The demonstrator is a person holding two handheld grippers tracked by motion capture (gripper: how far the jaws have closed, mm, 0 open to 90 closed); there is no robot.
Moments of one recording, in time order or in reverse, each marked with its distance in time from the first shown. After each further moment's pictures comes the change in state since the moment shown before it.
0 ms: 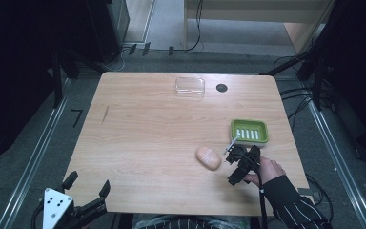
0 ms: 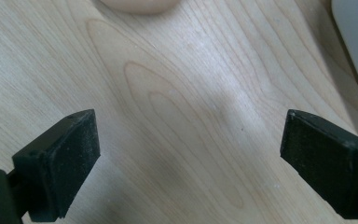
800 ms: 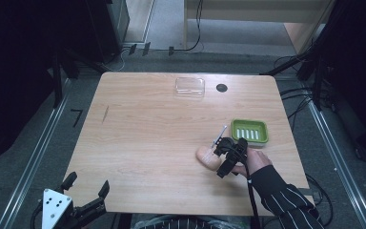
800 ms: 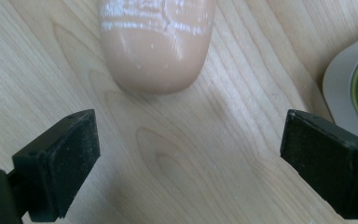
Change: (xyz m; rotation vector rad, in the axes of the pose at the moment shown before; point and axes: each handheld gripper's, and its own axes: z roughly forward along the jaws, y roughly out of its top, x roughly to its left) left arm 0.000 0.000 -0.001 0.007 0.005 0.002; right arm 0.005 0.039 -0.001 -0.023 0.009 -0.046
